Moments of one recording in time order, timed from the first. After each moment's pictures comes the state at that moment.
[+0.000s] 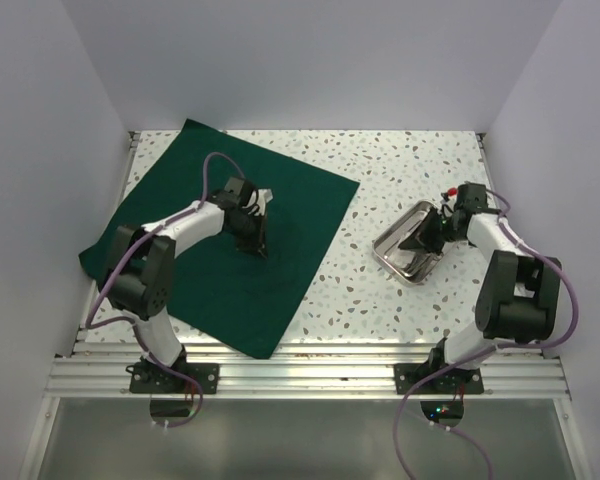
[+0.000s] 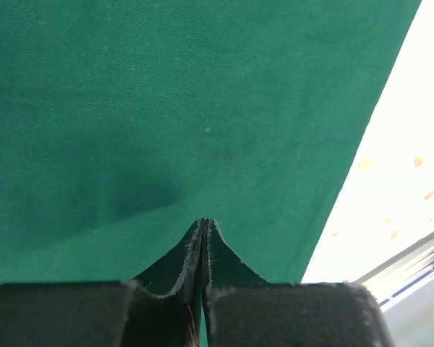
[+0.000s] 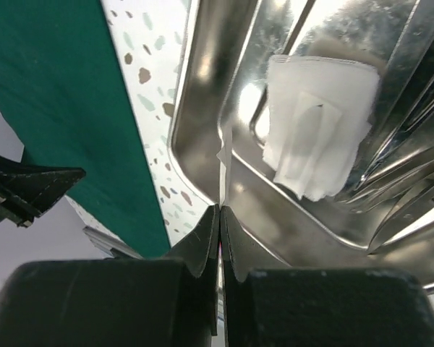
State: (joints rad) left arm -0.38 1.78 1.15 -0.56 0.32 -0.30; right arm -0.16 1.56 0.99 -0.60 -0.57 0.49
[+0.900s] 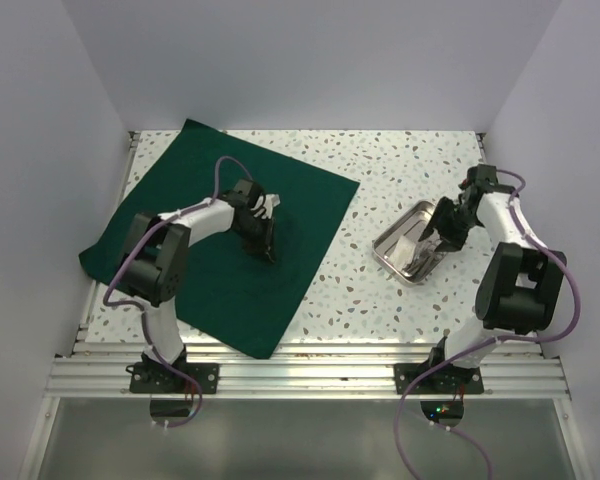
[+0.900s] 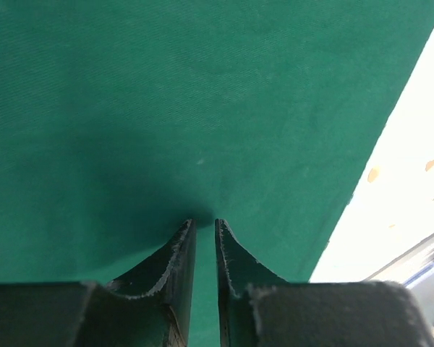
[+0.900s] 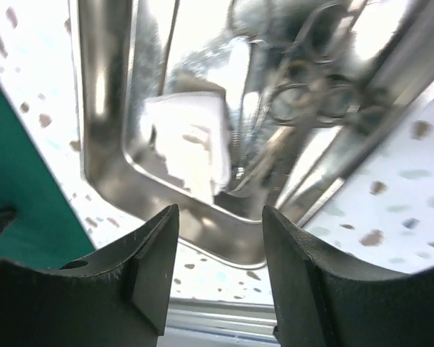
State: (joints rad) left arm -0.39 1.89 1.20 -0.55 0.37 -0.28; right arm -0.20 1.65 1.20 -0.86 -0.27 0.36
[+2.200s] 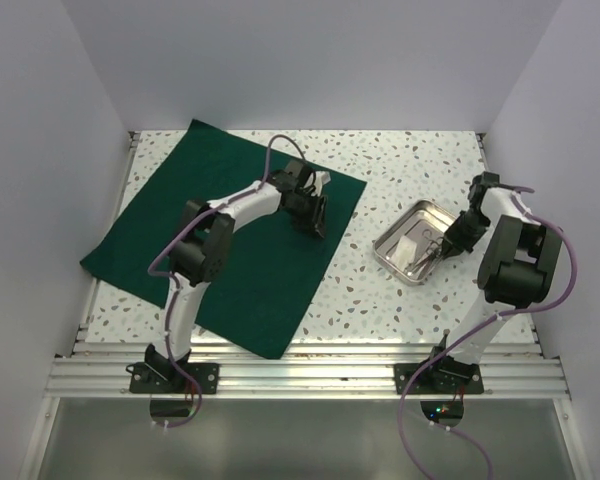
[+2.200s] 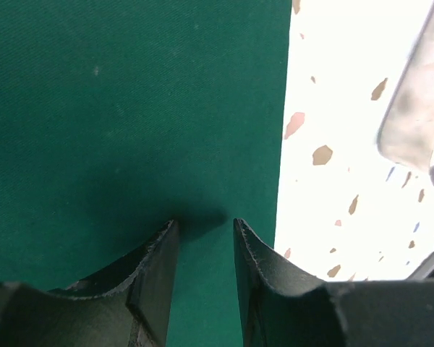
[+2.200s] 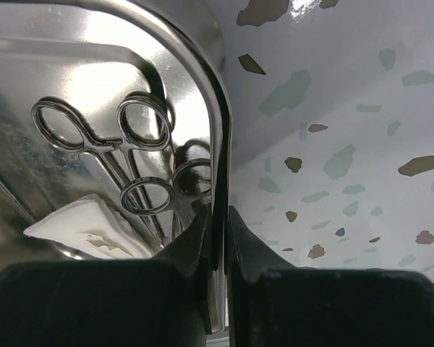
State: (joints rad) left arm -0.57 2.25 1.72 -0.53 0.38 -0.33; right arm -0.29 1.85 1.27 -0.91 -0.02 0.51
